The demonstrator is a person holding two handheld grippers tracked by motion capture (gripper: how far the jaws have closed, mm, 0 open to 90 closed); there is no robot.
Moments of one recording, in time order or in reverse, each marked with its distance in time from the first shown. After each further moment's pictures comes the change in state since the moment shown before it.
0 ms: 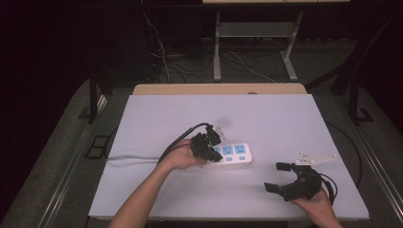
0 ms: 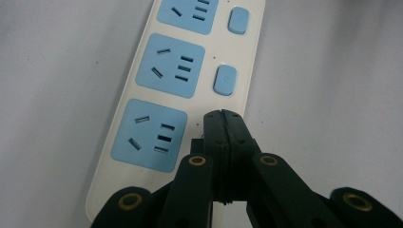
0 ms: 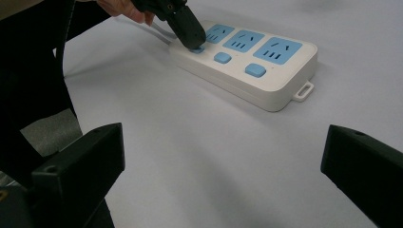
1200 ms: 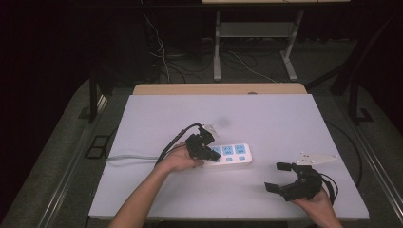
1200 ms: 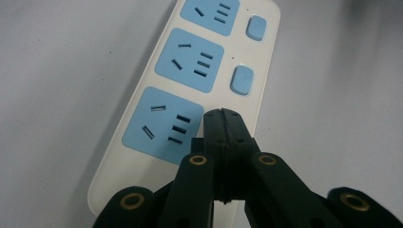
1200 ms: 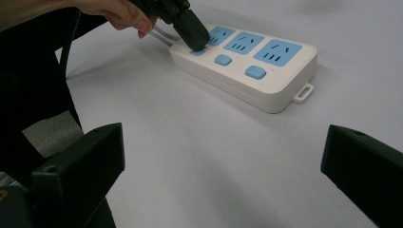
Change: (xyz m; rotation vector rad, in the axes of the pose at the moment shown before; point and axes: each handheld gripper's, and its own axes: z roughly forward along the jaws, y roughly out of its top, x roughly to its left) left arm 0.010 -0.022 0.003 -0.128 -0.026 -0.118; right arm 0.000 0.000 -0.002 -0.006 0.003 0.000
